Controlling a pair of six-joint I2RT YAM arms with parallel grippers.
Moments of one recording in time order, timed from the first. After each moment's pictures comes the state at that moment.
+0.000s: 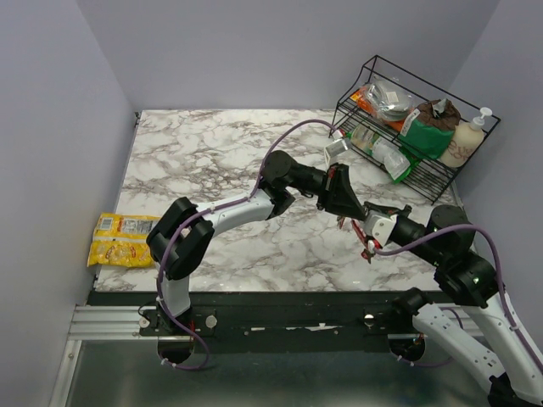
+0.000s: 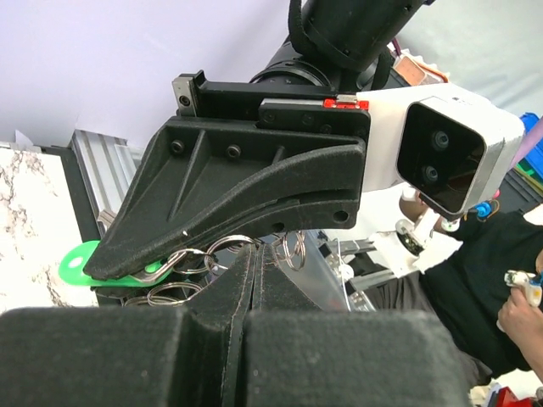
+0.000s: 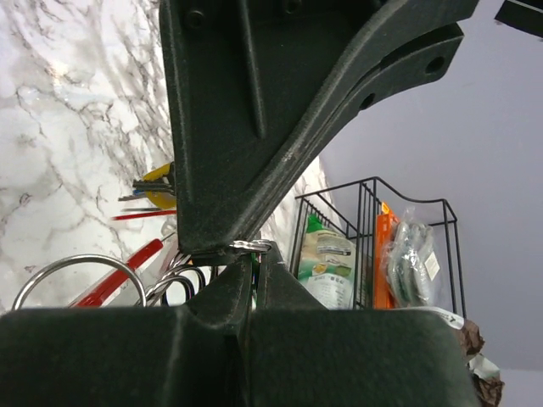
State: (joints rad) left arm -0.87 1.85 1.33 1.07 1.16 -1.16; right arm 0.52 0.52 0.83 -0.55 -0.26 -0.96
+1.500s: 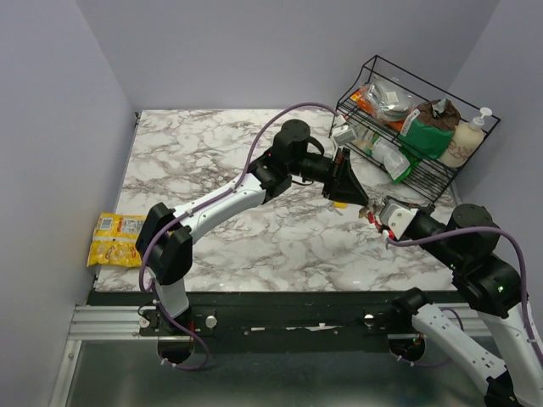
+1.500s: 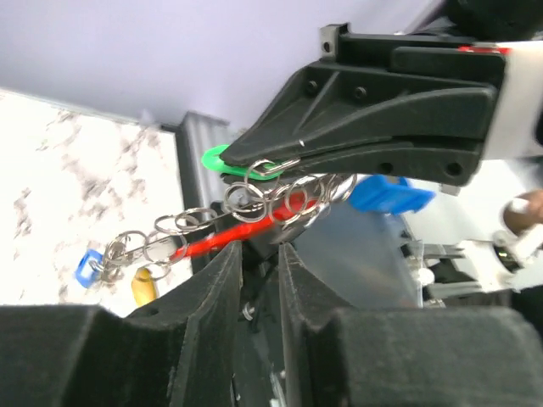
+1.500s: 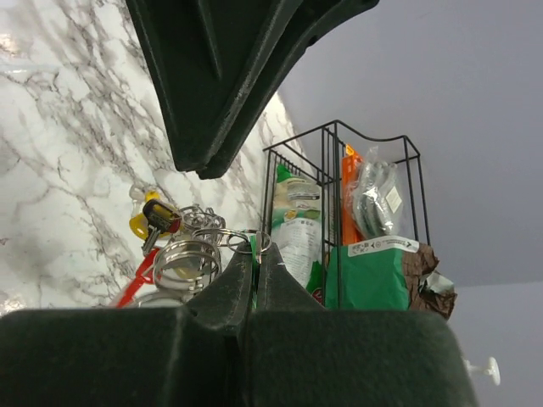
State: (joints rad) left arm -0.84 1.78 1.53 0.29 1.07 -0.60; right arm 0.49 0.53 1.01 -0.71 -0.14 -0.92
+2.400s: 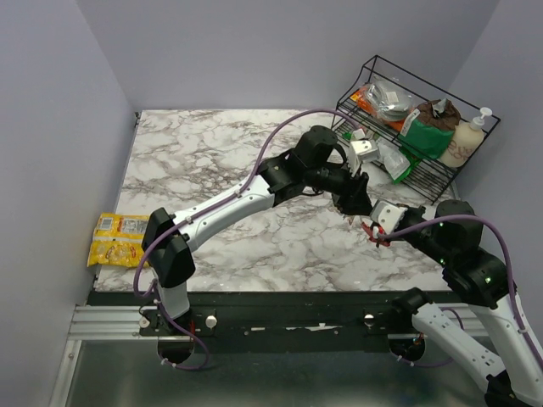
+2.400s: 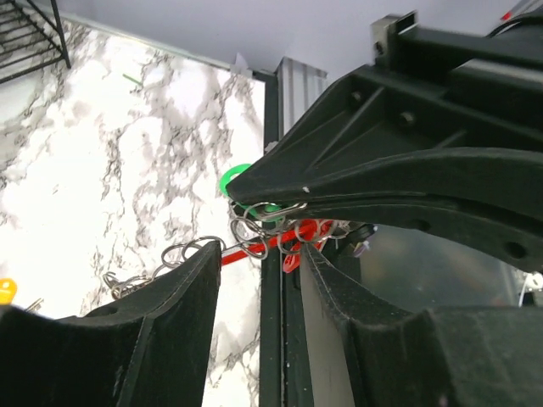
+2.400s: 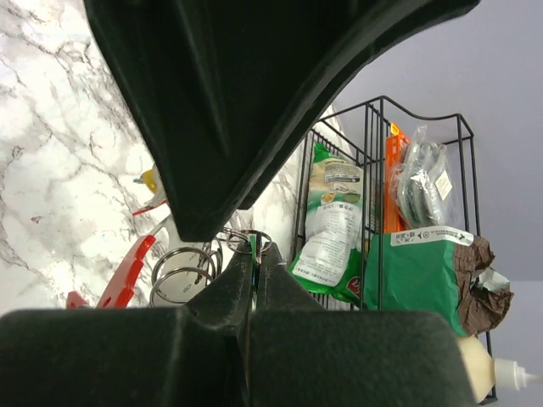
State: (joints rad) left arm -0.95 1.79 1.72 -0.27 0.74 -0.20; right arm 0.49 0.56 0.95 -0.73 -0.15 -0.89
